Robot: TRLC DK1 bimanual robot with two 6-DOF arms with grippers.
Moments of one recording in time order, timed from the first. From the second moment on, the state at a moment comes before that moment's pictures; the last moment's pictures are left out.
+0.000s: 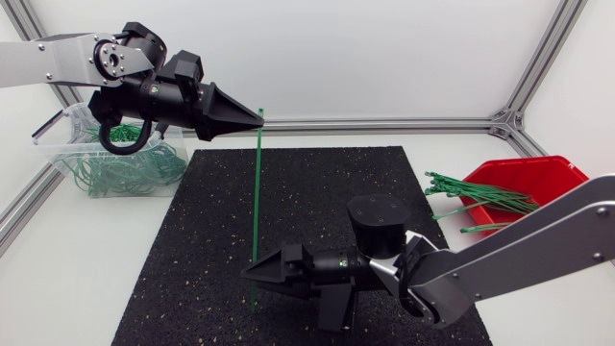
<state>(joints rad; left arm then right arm) -0.15 1.84 1.51 -0.78 1.29 0.03 0.78 1.83 0.52 0.96 -0.70 -1.98</state>
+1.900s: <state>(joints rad) -0.18 1.78 1.43 -0.80 1.29 0.05 0.87 1.80 0.45 0.96 -0.60 -1.98</state>
